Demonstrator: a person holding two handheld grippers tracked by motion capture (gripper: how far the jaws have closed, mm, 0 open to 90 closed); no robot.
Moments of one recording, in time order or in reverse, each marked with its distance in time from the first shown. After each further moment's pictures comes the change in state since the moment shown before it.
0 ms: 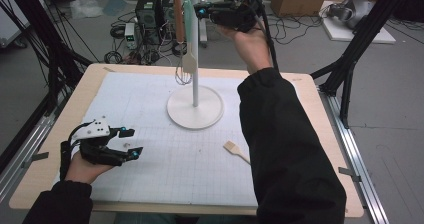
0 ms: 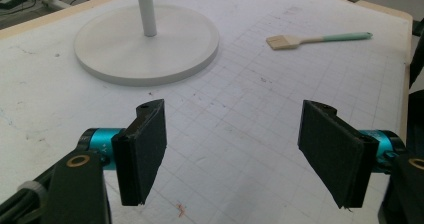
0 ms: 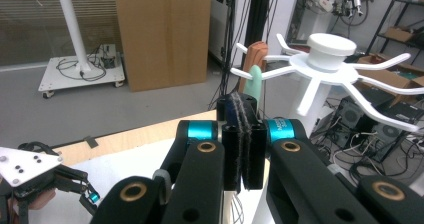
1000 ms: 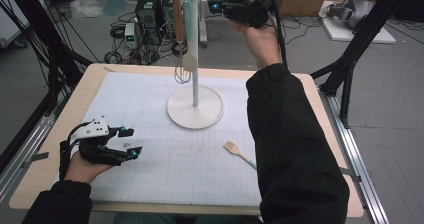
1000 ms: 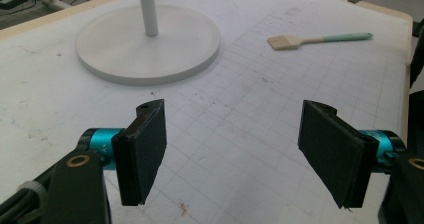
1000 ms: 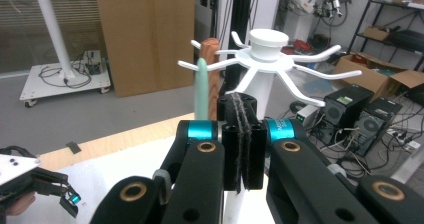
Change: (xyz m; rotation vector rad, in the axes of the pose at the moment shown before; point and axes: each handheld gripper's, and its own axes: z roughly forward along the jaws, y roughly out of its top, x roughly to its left) left arm 0.002 -0.001 -0.001 -0.005 -0.002 -0.002; right arm -0.022 -0.005 -0.015 -0.014 -0.057 0.026
